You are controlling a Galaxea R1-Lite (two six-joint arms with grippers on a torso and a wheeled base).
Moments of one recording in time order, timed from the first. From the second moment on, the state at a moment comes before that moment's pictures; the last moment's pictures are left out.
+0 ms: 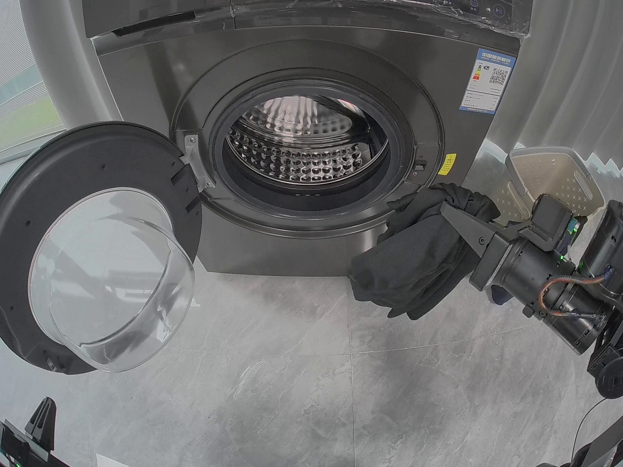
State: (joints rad) left arm 0.00 0.02 -0.02 0.00 0.02 -0.04; right arm 0.68 1.50 -0.50 -1.15 -0.12 0.22
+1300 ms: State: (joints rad) left arm -0.04 0.50 -0.26 -0.19 -0.58 -0.16; right arm 0.79 1.69 -0.60 -1.30 -0.14 0.24
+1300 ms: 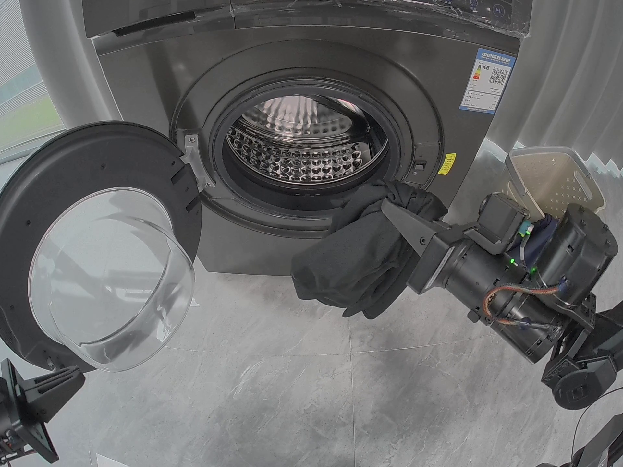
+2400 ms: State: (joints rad) left arm -0.47 1.44 -0.38 -0.90 -0.44 -0.14; right arm 0.84 1.75 -0.72 -1.33 -0.13 0.25
